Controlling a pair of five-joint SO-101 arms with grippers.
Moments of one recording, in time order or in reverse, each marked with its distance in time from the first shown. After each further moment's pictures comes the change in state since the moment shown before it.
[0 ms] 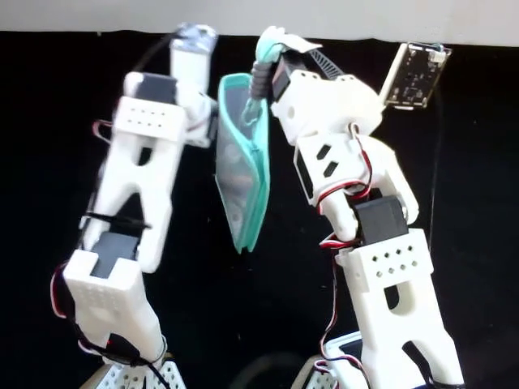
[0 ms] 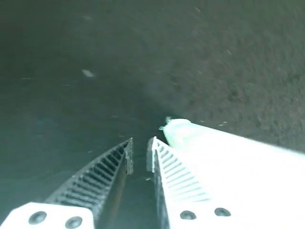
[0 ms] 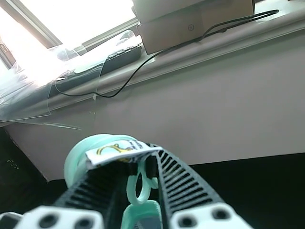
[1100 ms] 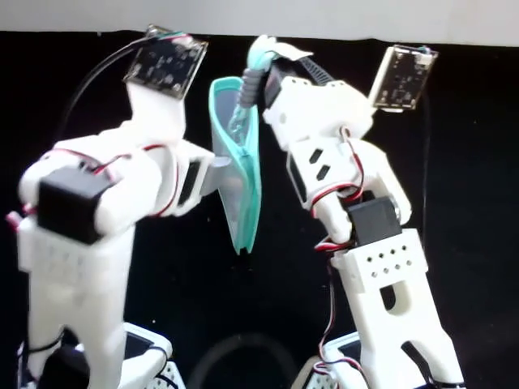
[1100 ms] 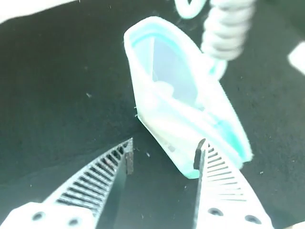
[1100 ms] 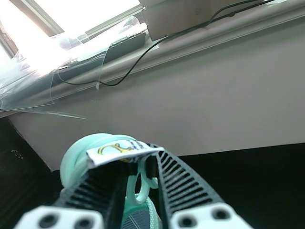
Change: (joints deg) left arm 10.1 -46.1 9.8 14.3 -3.4; right arm -2.2 -0.1 2.0 0.0 -0.2
